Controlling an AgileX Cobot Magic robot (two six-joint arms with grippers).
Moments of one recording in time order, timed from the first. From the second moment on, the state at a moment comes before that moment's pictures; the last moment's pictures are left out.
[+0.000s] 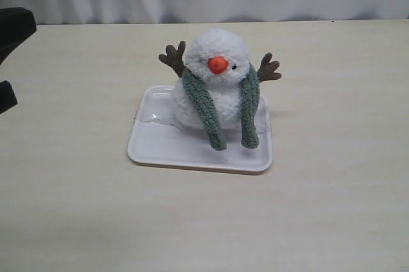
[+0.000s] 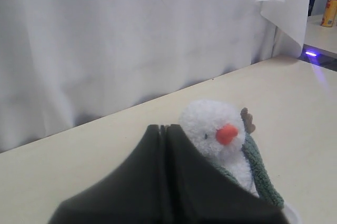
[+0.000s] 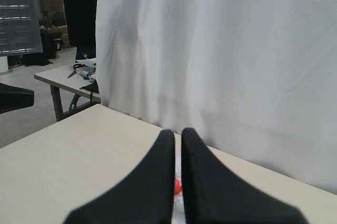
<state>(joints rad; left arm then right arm) -0.25 0.77 -0.45 1.25 -0.34 -1.20 0.36 0.46 -0.79 0.43 0.51 -0.46</state>
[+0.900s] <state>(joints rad) -0.24 0.72 -0.44 -0.07 -0.17 -0.57 0.36 0.46 -0.79 0.43 0.51 -0.46</state>
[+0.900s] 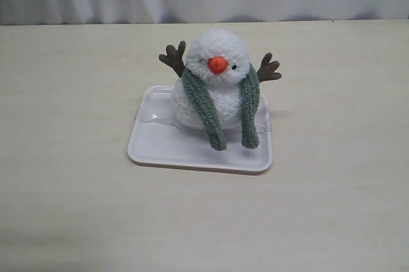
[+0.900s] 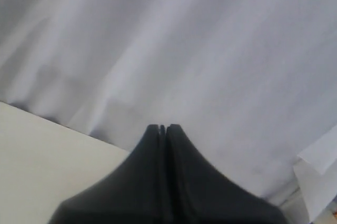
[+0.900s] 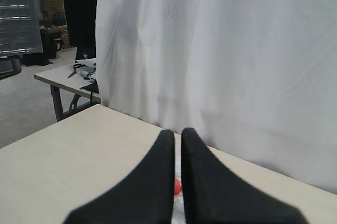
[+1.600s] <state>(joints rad) 0.08 0.10 -0.10 -0.13 -0.08 -0.03 0.36 0.46 -0.79 0.43 0.51 -0.46</state>
